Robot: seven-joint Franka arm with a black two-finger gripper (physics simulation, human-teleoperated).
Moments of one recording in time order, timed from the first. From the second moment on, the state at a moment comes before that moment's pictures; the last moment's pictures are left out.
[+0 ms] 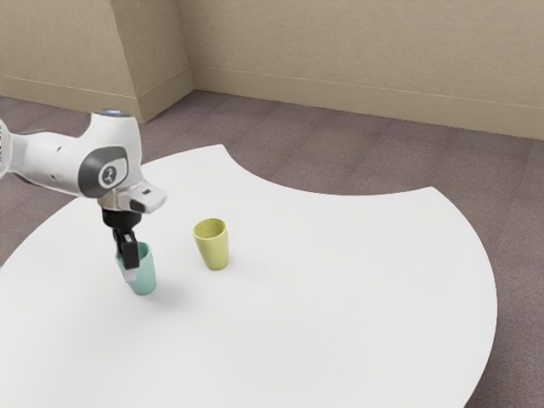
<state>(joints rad) 0.07 0.10 0.10 -2.15 0.10 2.05 0.74</state>
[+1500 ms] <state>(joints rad) 0.07 0.09 0.10 -2.13 0.21 2.11 0.72</state>
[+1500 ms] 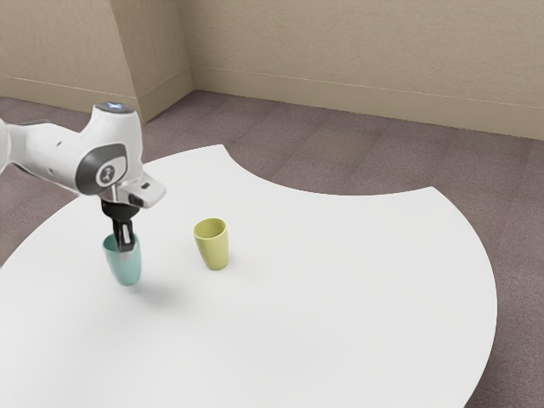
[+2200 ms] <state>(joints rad) 0.01 0.04 0.10 -1.98 0.25 1.98 0.72</state>
